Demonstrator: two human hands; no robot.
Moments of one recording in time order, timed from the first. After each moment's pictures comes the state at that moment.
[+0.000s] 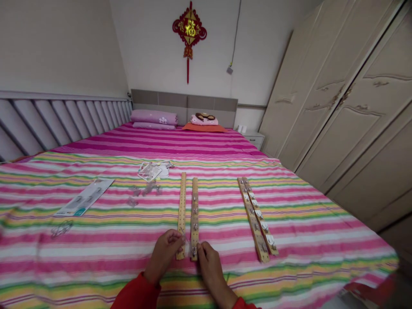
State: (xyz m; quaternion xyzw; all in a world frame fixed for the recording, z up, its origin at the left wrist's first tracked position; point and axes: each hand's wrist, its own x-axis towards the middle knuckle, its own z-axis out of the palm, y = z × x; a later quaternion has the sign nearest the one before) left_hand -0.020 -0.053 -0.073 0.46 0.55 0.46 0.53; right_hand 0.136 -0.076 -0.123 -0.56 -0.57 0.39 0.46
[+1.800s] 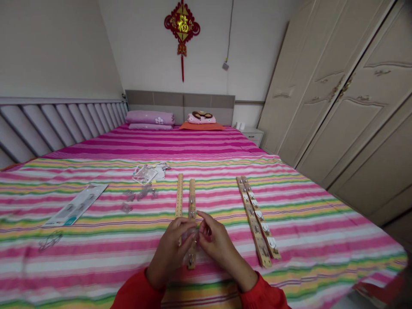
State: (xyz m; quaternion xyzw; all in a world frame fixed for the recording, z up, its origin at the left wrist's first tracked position) left_hand 0.007 -0.039 -0.014 0.76 0.45 0.40 0.25; right_hand 0.173 -0.032 -0.026 -0.42 -0.71 0.31 0.47
